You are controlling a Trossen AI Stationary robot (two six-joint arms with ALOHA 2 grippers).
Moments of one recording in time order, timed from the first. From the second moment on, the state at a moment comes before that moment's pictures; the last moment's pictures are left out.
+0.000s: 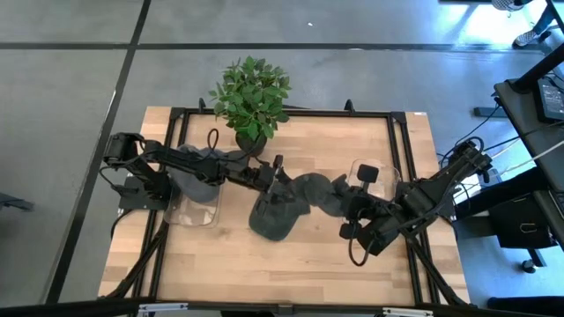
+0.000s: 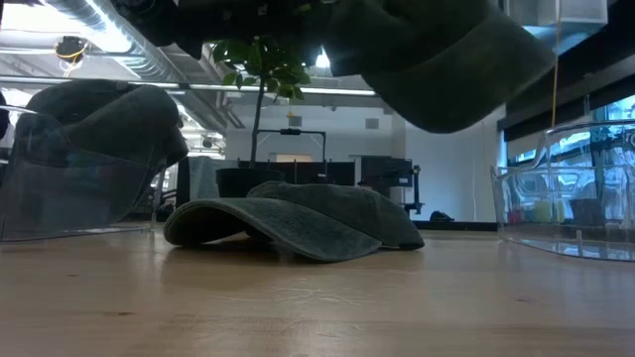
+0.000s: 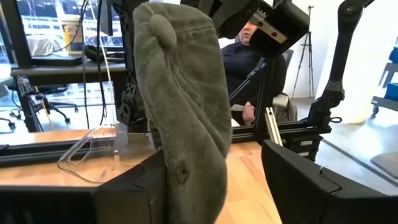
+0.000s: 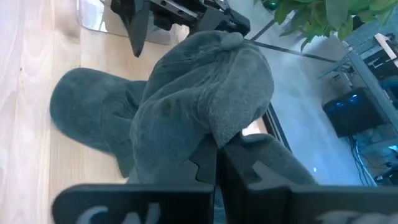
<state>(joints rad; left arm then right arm) 0.00 1.56 0.82 0.76 0.27 -0.05 0.63 1.48 1.57 -1.22 0.94 0.46</state>
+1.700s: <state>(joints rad) 0.00 1.56 0.82 0.65 0.62 0.20 0.26 1.48 1.57 -0.92 0.25 0.05</state>
